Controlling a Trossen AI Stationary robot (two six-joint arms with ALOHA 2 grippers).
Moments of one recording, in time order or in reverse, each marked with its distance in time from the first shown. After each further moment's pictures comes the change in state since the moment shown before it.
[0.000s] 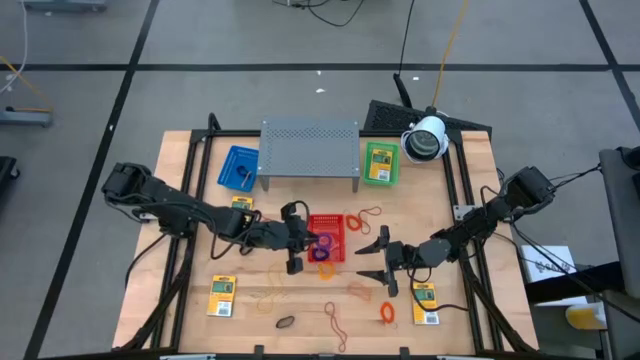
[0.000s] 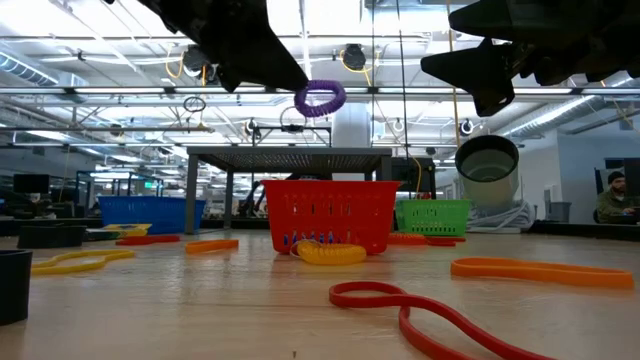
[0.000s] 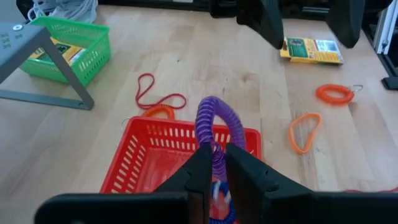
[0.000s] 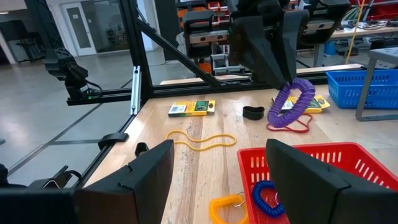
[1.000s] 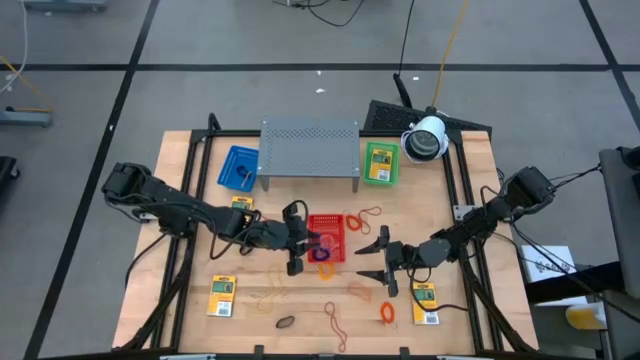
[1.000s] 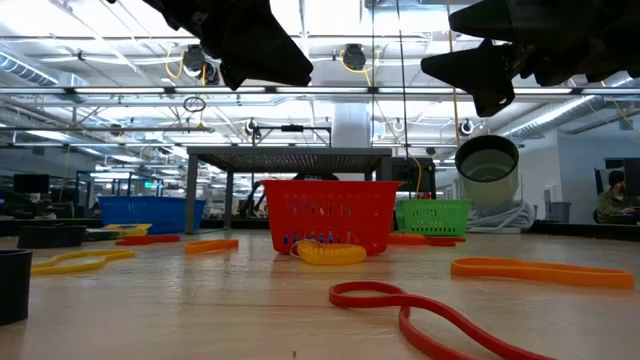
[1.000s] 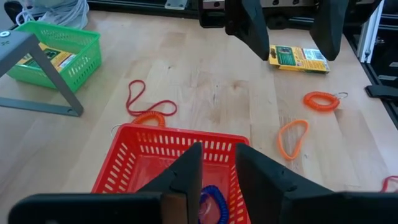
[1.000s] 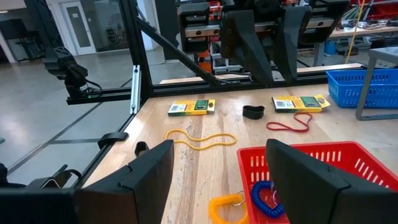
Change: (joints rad) left arm 0.000 0.000 0.000 0.029 0.028 -0.003; right arm 0.000 0.000 0.000 -0.005 -0.001 0.000
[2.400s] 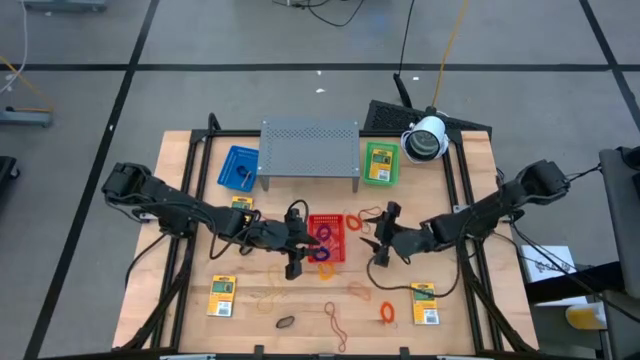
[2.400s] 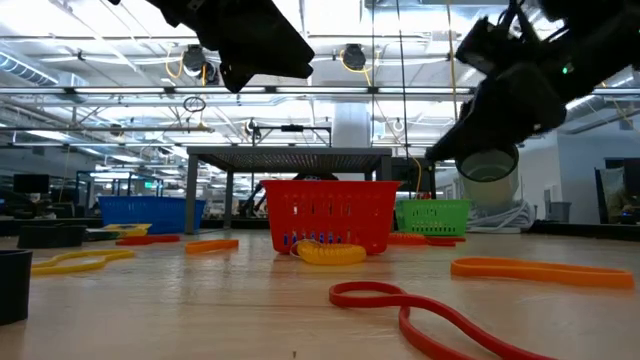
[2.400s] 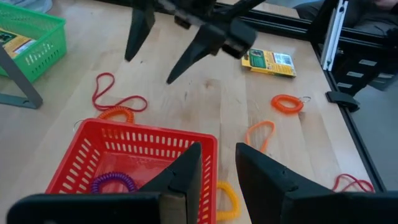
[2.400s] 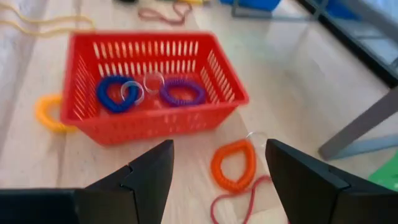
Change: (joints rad) left arm 0.000 0.000 -0.001 0.021 0.105 -0.075; right arm -0.182 -0.162 0.124 -0.884 0.145 0.079
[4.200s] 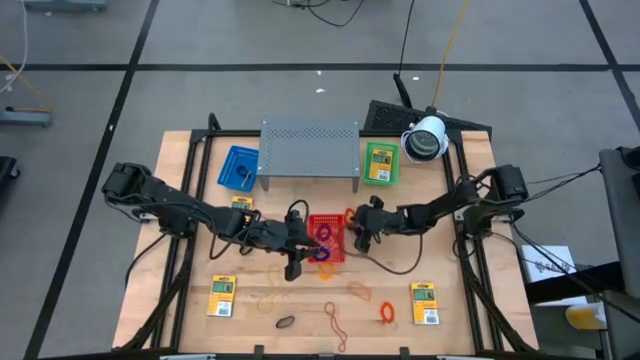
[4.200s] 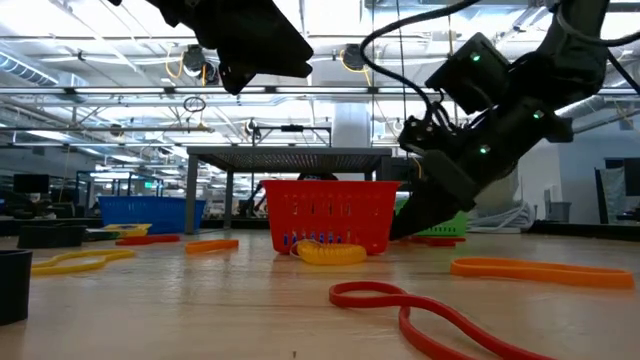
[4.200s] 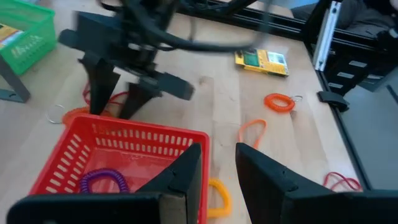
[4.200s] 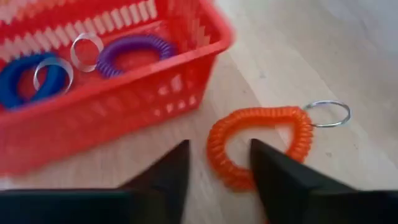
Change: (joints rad) left arm -0.002 0.000 0.000 -0.001 0.035 -0.027; right arm -0.288 0.355 0.004 0.203 -0.349 0.123
